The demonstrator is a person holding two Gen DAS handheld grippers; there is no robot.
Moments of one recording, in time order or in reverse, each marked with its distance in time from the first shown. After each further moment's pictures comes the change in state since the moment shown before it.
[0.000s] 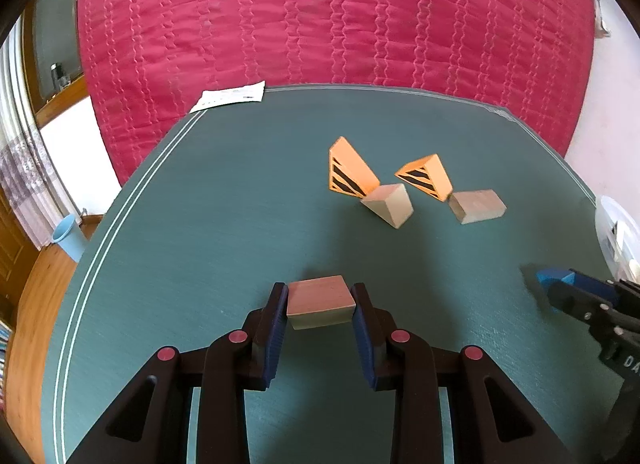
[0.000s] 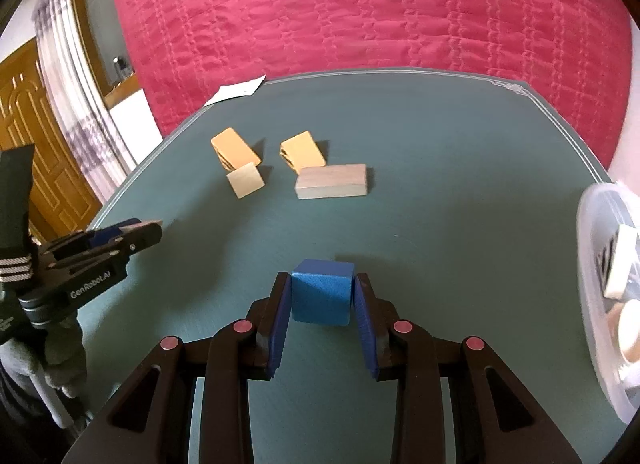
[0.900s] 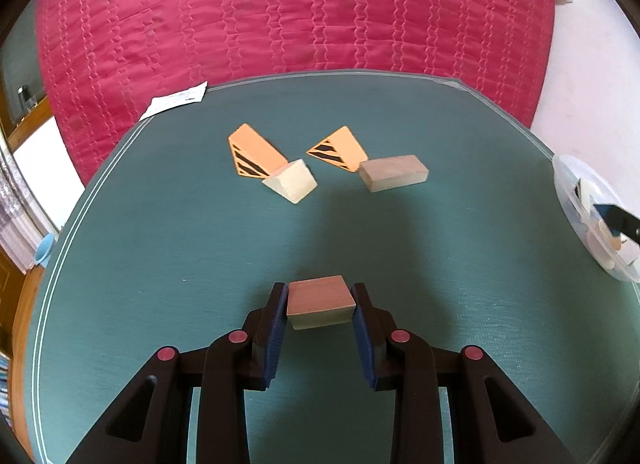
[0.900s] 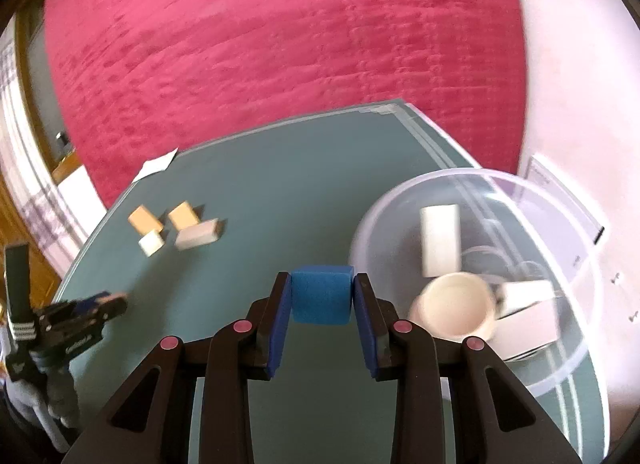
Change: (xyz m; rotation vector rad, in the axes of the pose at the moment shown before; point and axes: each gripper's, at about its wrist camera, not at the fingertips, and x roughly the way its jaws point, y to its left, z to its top) left arm -0.005 -0.060 -0.014 0.098 0.034 -0.076; right arm -0.096 -0.111 -0.023 0.211 -0.176 -0.199
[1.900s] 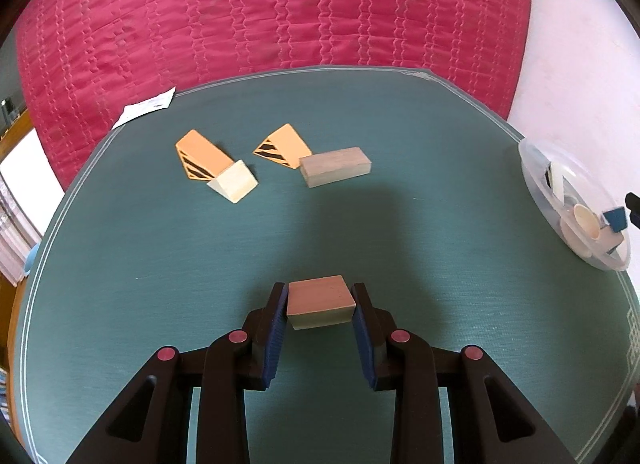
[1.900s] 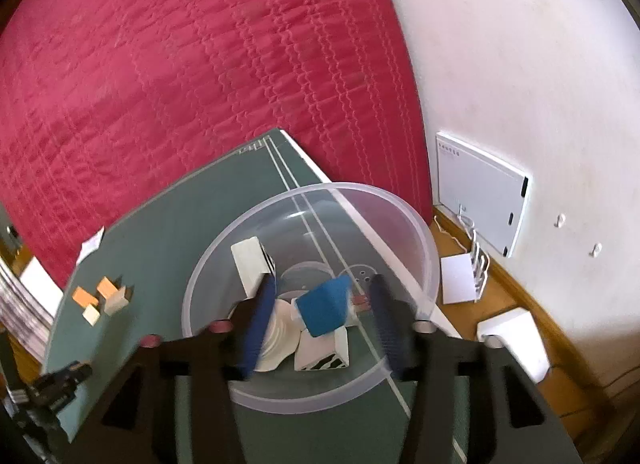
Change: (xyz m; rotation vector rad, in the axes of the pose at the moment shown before) left arm -0.002 -0.043 -0.002 0.040 0.011 -0.049; right arm -0.044 -0.127 -0.002 0.286 -0.091 -0.173
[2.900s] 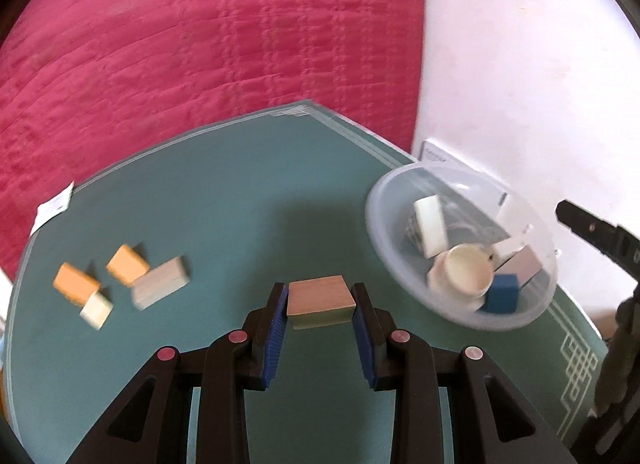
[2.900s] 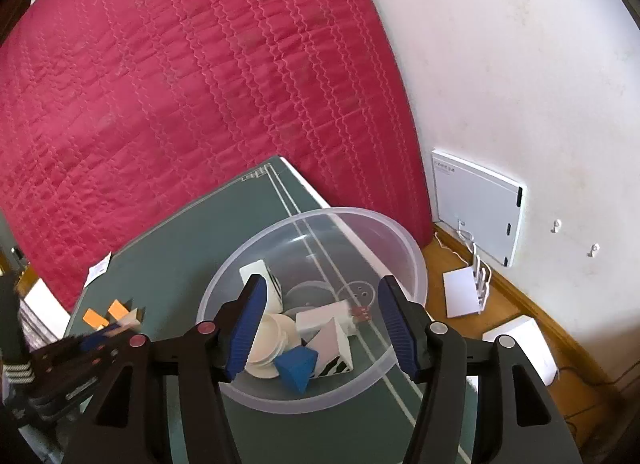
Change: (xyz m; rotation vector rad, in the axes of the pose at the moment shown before) left arm -0.007 -0.134 0.059 0.225 -0.097 -0.203; right arm -0.024 0.000 0.001 0.023 -0.085 0.011
